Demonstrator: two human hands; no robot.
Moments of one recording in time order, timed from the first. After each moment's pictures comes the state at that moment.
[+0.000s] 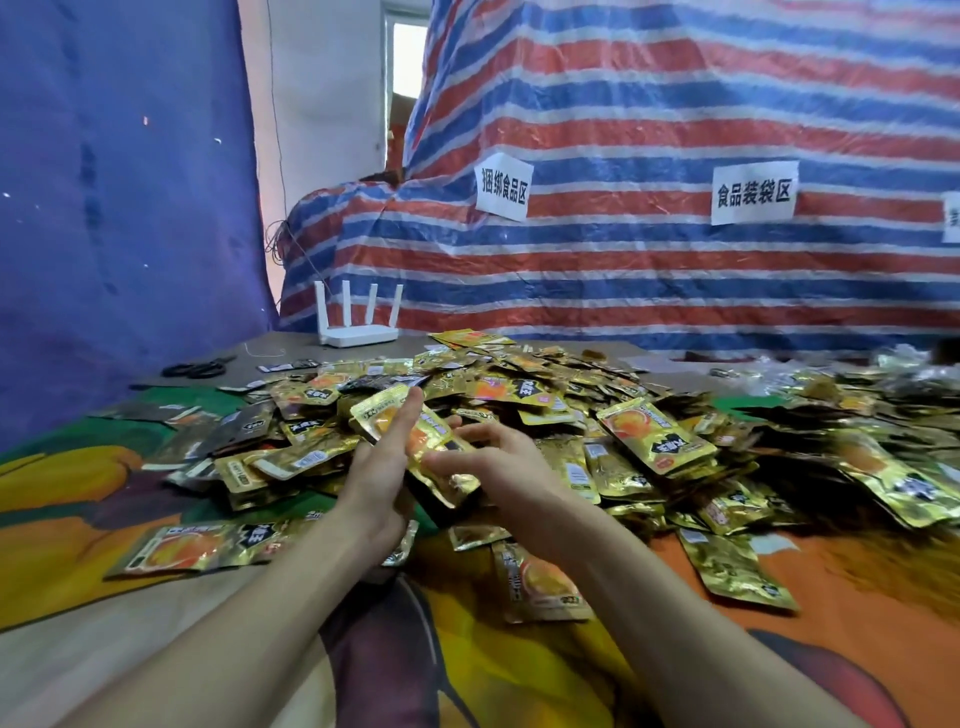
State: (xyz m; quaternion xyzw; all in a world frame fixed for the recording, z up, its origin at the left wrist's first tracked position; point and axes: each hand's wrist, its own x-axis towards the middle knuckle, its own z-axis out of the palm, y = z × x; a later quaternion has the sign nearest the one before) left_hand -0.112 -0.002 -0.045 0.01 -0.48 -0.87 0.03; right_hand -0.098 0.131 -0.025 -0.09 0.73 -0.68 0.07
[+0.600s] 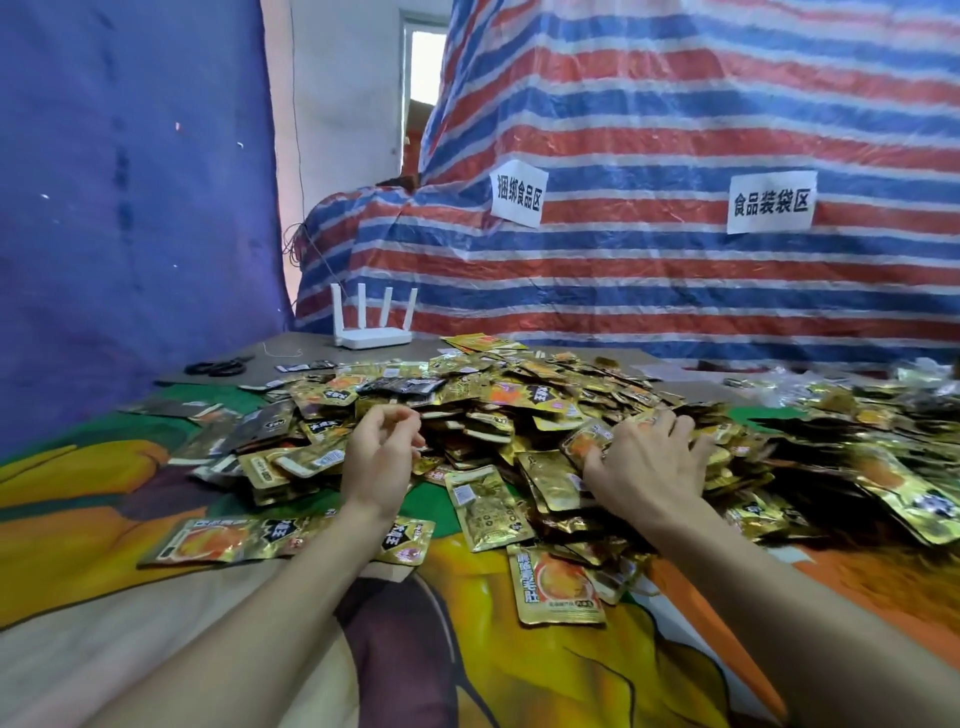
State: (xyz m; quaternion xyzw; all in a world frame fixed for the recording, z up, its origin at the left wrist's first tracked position) left_hand -0.117 -0.018 -0.049 0.01 -0.68 -0.68 0.27; right_hand -0.127 0.215 -0.022 0.13 0.96 0.00 -0.23
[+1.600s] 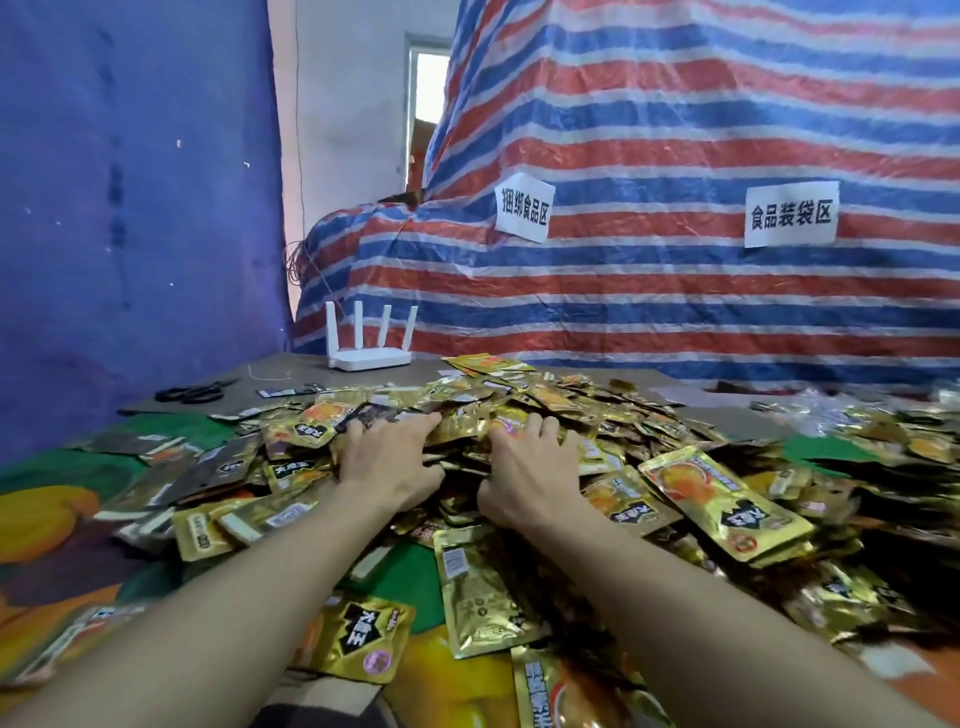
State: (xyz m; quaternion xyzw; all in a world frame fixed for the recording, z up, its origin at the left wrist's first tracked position) left_hand -0.245 -0.033 -0.039 0.01 -0.97 -0.05 0.22; right_hand -0.230 0.127 -0.031 -0.09 0.98 0.00 -0.20
